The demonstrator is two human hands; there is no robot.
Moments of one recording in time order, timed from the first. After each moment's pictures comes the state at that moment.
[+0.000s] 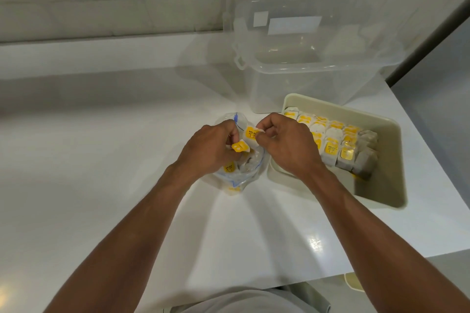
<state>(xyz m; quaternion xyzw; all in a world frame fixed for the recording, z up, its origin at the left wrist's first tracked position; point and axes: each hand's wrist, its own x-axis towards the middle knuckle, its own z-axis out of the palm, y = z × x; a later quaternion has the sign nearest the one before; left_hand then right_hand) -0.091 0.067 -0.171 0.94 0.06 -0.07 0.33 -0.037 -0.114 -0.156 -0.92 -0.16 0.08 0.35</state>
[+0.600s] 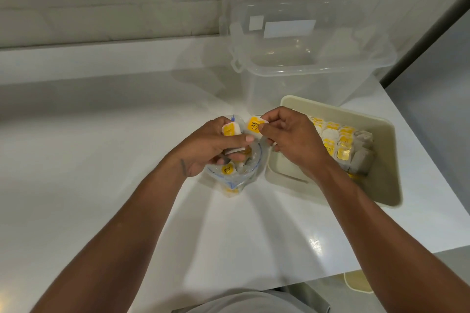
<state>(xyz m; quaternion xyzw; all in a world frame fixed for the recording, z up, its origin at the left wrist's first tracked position) -0.091 0.061 -0.135 0.69 0.14 -0.20 0.68 -0.031 -0.122 -0.143 -0.83 -0.10 0.14 0.53</state>
